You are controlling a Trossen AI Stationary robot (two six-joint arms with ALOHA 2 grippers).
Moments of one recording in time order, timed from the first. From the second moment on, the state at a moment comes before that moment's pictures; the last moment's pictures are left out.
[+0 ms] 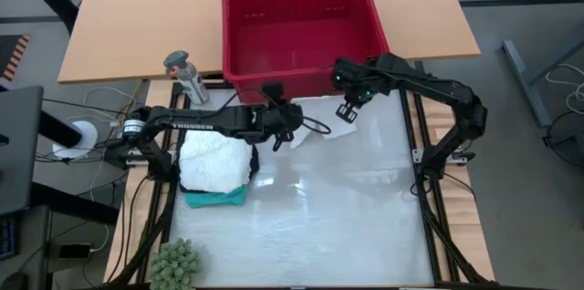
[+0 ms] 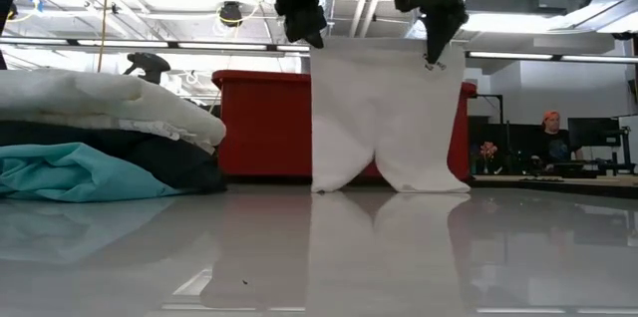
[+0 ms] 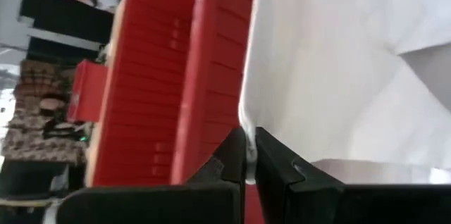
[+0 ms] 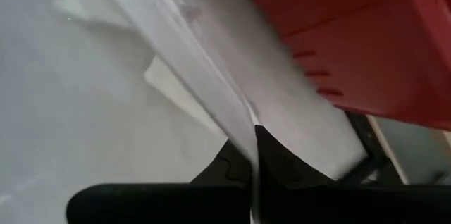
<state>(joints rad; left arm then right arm) 0.08 1.73 1.54 -0.57 -0.88 0.45 -0.39 1.60 1.70 -1.43 0.31 0.14</state>
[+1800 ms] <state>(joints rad) 0.23 1.74 1.74 -0.89 -0.61 0.27 -0.34 1.59 1.80 -1.30 0.52 0.00</state>
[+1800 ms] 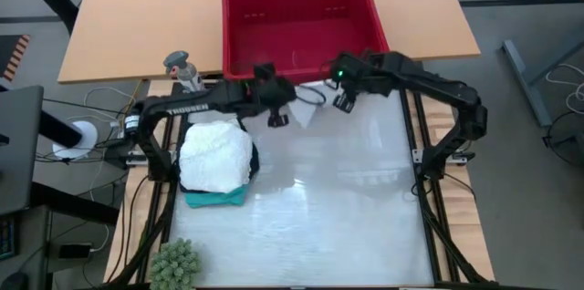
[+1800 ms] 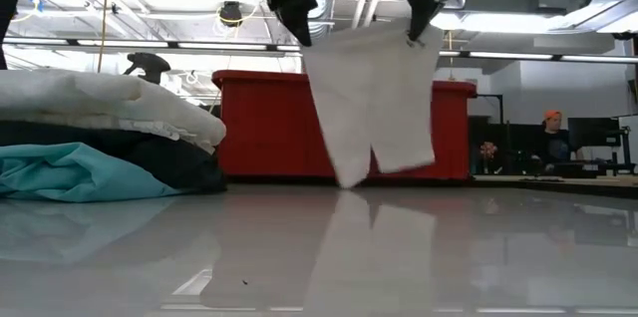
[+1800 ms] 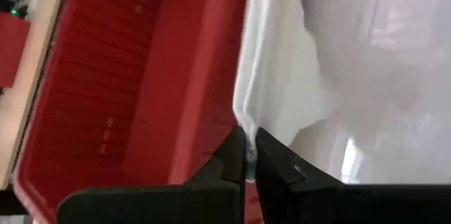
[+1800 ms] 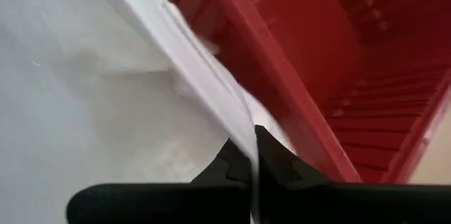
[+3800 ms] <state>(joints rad) -0.51 1.77 1.32 -0.77 -0.12 -0.64 0.53 2.10 1.81 -1.21 0.08 0.63</state>
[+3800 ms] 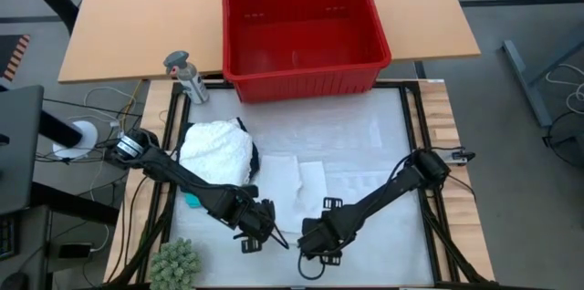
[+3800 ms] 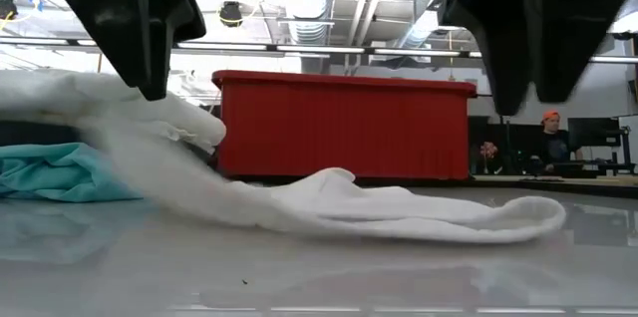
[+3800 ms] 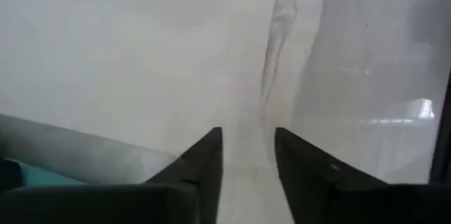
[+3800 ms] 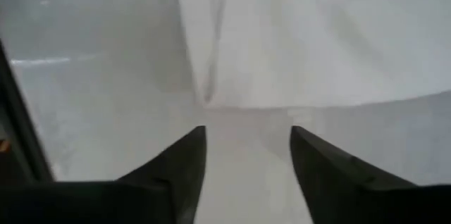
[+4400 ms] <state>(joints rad) -0.53 1.76 1.32 -0.58 -0.37 -0.73 0.27 1.70 1.51 -1.04 0.33 0.41</state>
